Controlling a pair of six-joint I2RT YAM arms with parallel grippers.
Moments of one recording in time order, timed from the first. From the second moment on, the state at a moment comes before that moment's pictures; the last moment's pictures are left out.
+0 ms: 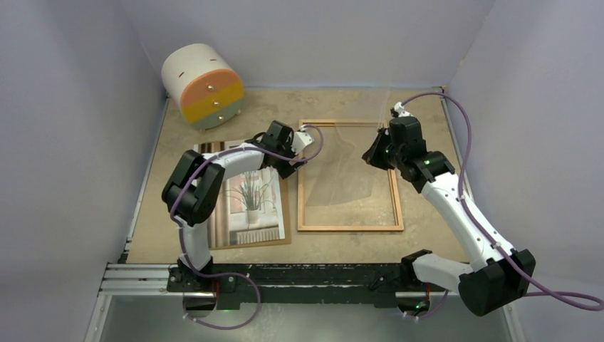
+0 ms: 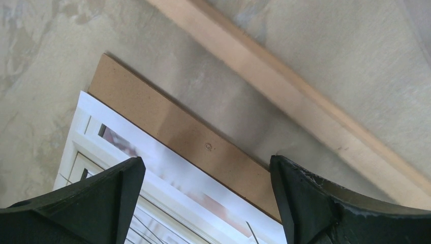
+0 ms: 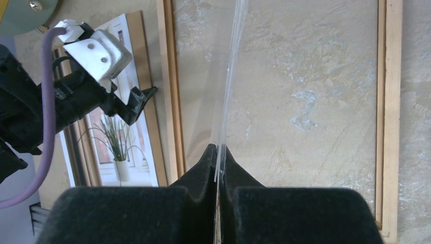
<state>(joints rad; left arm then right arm) -0.55 1.93 1.25 -0.24 -0.04 0.46 0.36 1.15 1.11 -0.65 0.01 0.61</state>
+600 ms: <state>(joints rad) -0.50 1.90 1.47 -0.48 0.09 0.36 0.35 1.12 0.99 -0.58 -0.02 0.62</state>
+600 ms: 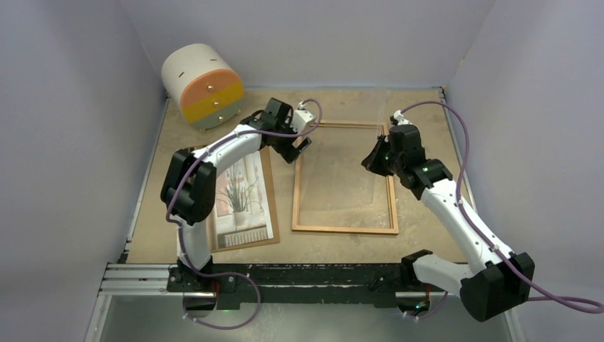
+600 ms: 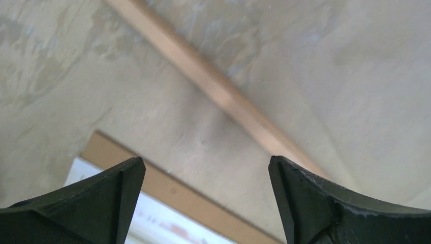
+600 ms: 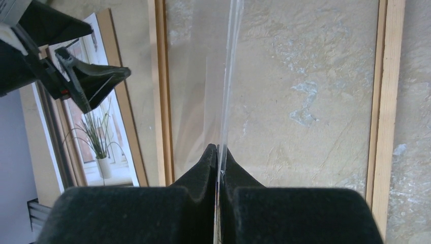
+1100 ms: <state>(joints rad) -0.54 2.08 1.56 -0.49 0.14 0.20 0.35 1.07 0.97 -0.62 -0.03 0.62</state>
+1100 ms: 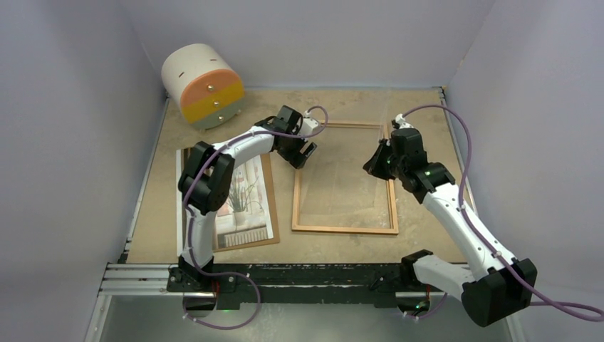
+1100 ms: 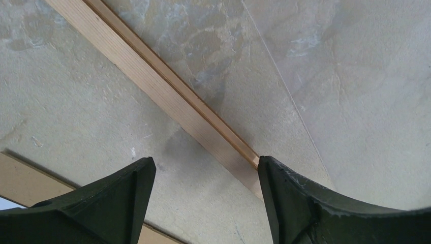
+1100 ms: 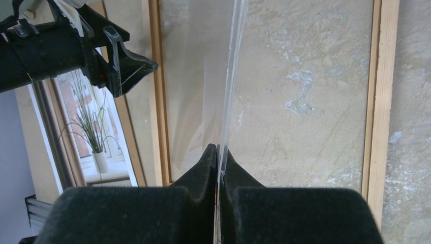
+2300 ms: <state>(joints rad) -0.26 1.69 1.55 -0.58 0.23 0.25 0.40 1.16 1.17 -0.54 -0.26 0.69</state>
